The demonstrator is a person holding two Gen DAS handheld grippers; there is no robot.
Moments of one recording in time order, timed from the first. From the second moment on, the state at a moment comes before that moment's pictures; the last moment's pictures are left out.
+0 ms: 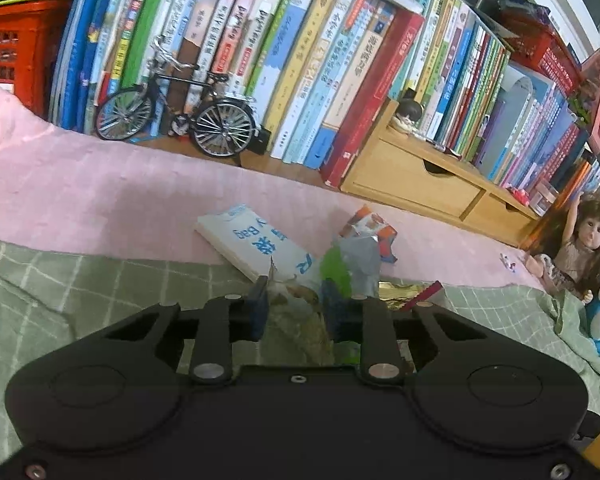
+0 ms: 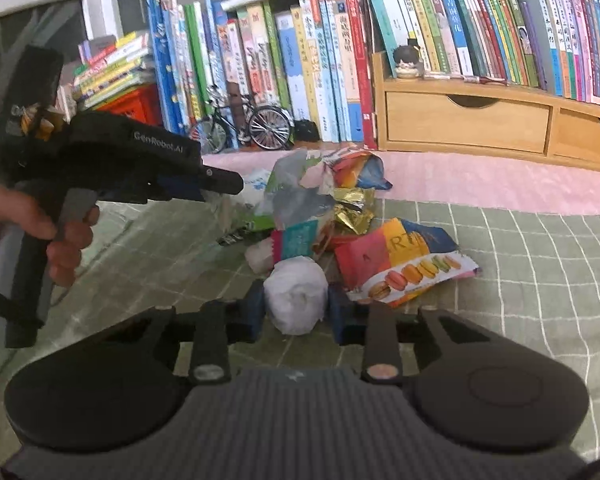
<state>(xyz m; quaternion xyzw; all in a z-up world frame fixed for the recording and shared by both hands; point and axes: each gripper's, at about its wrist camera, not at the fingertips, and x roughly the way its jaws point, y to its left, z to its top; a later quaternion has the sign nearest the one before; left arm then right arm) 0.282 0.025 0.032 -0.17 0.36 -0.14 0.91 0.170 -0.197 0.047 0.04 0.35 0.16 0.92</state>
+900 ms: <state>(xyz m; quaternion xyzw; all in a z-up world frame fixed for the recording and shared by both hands) 0.136 0.055 0.070 -0.13 0.34 -0.16 0.92 0.045 -0.187 0.083 0.04 0.35 0.17 0.92</state>
